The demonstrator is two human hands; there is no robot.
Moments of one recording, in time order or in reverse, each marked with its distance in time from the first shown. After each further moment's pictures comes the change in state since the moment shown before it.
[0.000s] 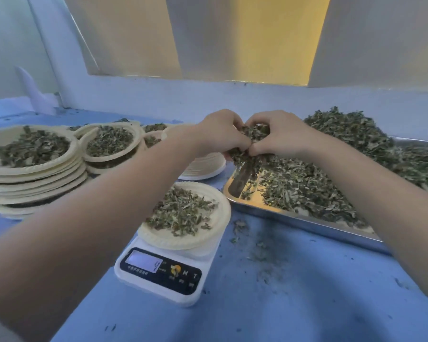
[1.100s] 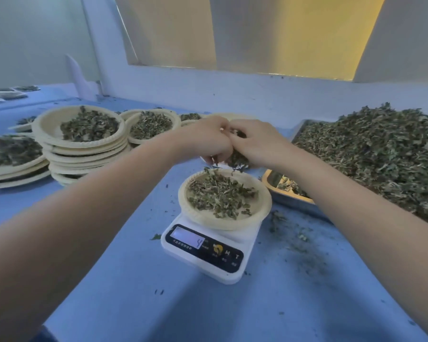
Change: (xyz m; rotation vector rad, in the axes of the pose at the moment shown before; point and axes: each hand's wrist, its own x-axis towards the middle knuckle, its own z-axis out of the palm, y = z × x) left_hand -0.055 -0.059 -0.041 -0.014 -0.032 -0.163; right_hand 0.010 -0.069 0.078 0.100 -0.042 -0.229
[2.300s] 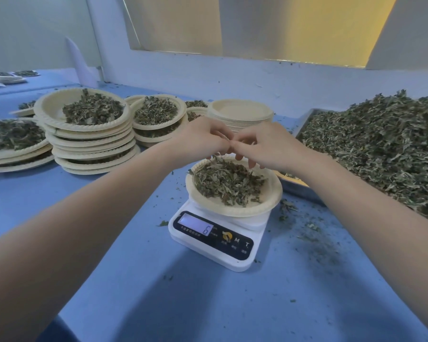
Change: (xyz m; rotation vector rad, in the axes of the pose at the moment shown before) left_hand -0.016 -0.039 0.006 -0.097 0.104 0.041; right_hand -0.010 0.014 0.022 0.021 -0.090 0.062
